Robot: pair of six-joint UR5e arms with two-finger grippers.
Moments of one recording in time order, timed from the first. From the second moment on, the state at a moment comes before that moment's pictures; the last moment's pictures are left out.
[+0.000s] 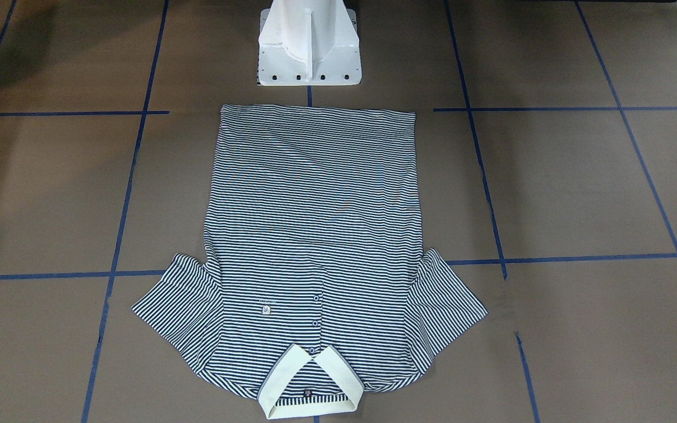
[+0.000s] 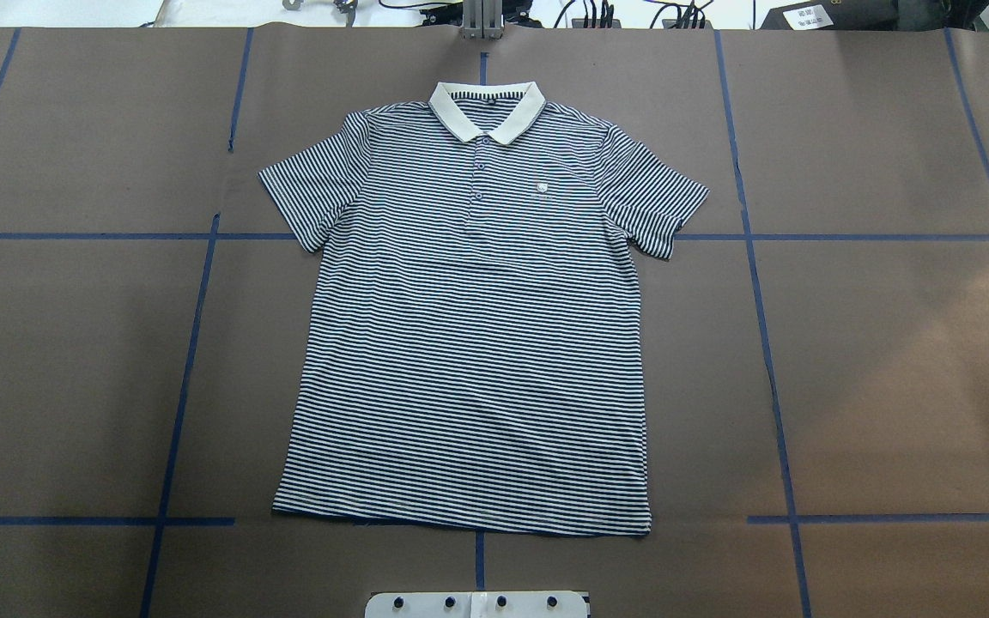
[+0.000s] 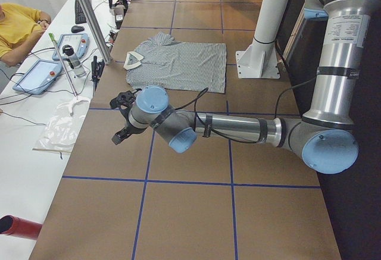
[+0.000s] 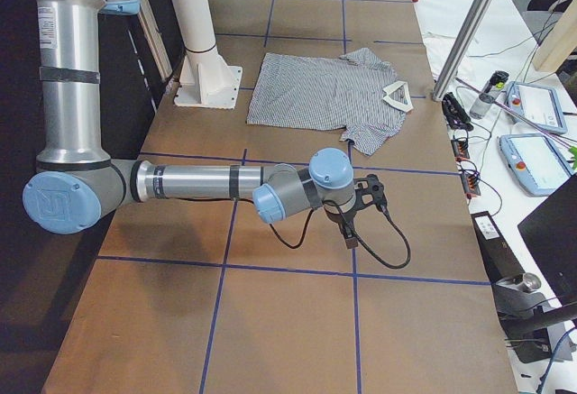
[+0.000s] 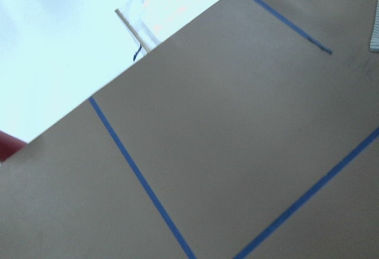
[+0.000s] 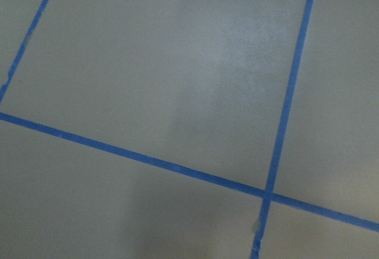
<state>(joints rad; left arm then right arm) -1.53 -1.69 -1.53 -2.30 -2.36 0.08 1.50 -1.59 1.60 -1.09 2.41 0.13</state>
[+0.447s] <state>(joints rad) -1.50 -1.71 -1.52 -2.35 -2.36 0.00 1.32 -1.45 1.60 -1.00 2.30 0.61</state>
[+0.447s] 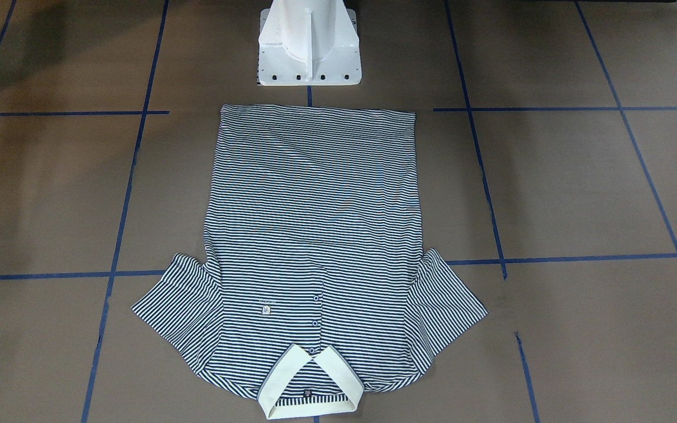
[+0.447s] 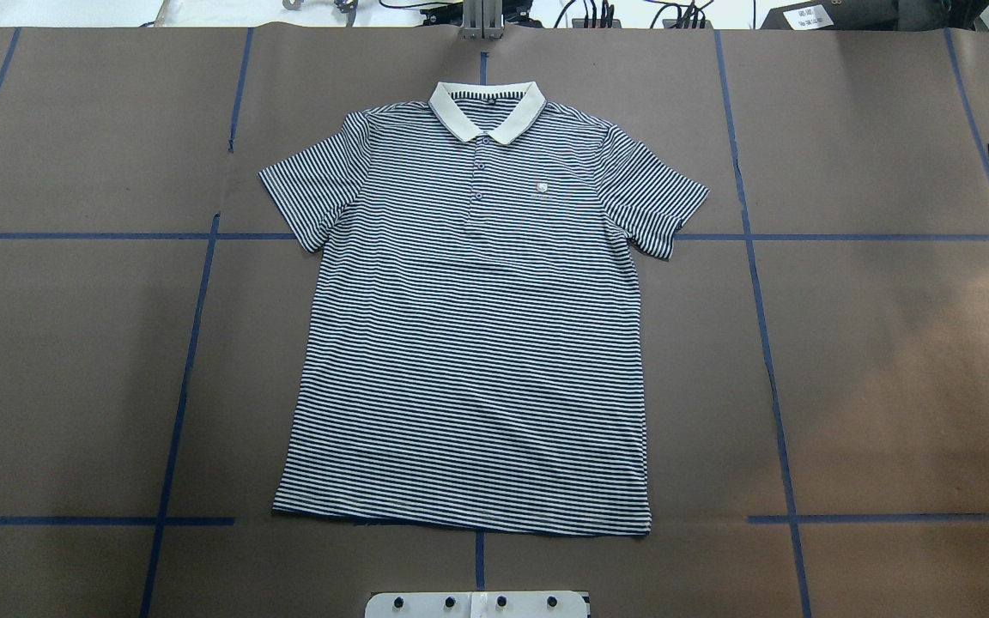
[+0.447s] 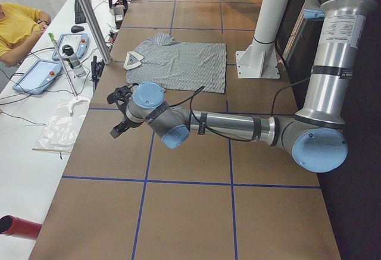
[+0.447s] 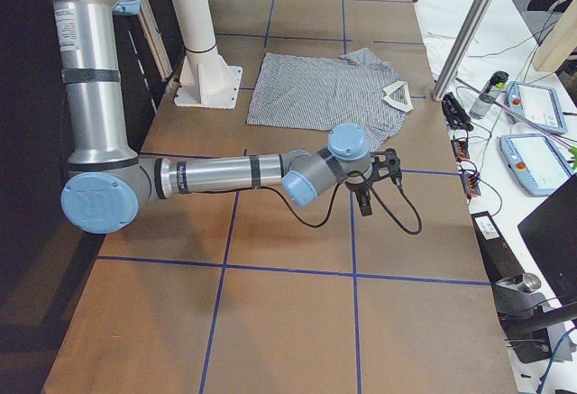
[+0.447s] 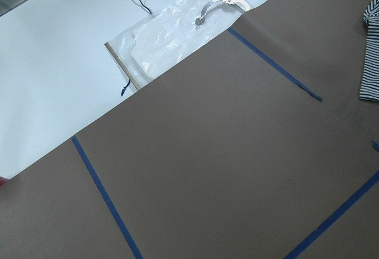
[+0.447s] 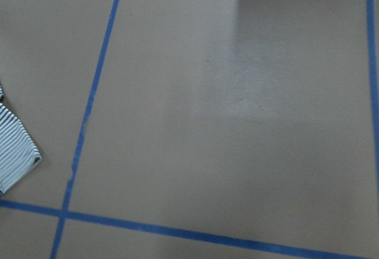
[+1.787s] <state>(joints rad) -1.49 -1.69 -1.51 -2.39 -2.36 0.00 0.81 -1.08 1.40 -1.00 1.74 1.26</state>
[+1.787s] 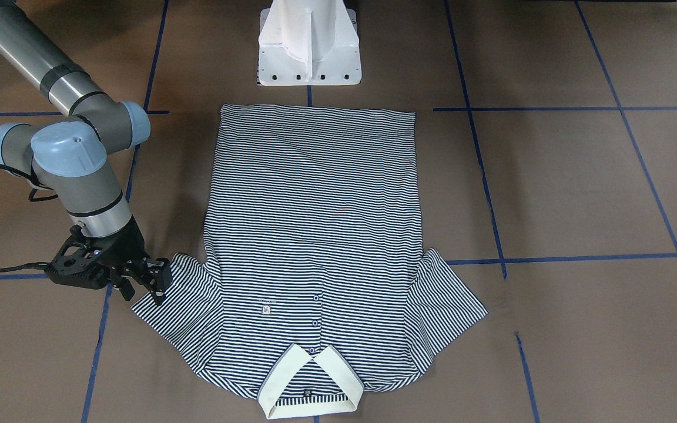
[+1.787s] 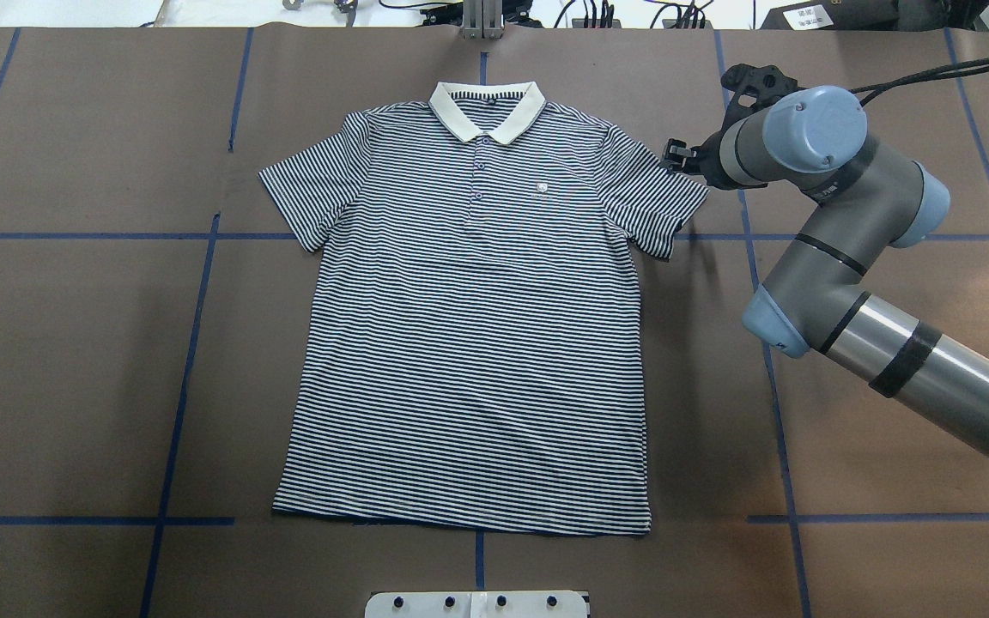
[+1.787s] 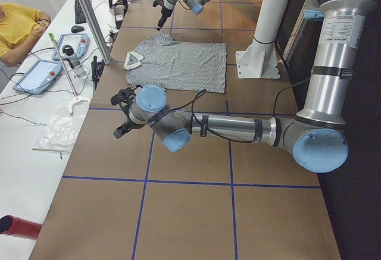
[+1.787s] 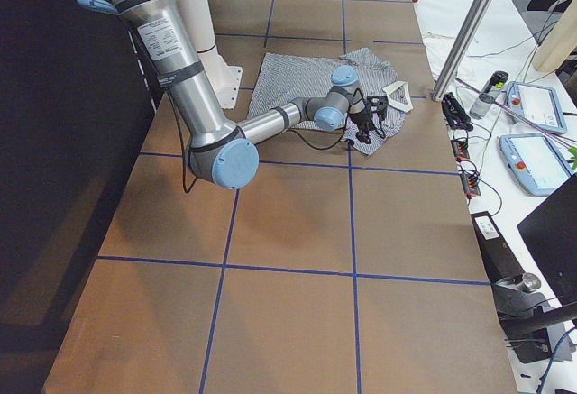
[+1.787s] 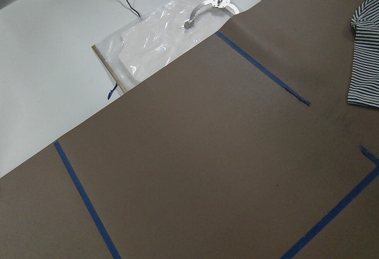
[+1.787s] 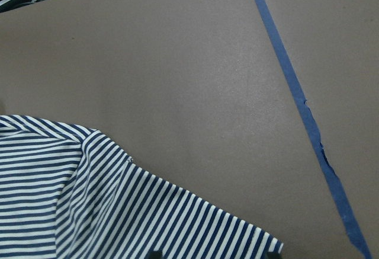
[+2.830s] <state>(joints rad) -1.49 -1.68 -1.50 -2.39 -2.36 0.00 0.81 -1.08 1.32 -0.99 1.72 1.13</state>
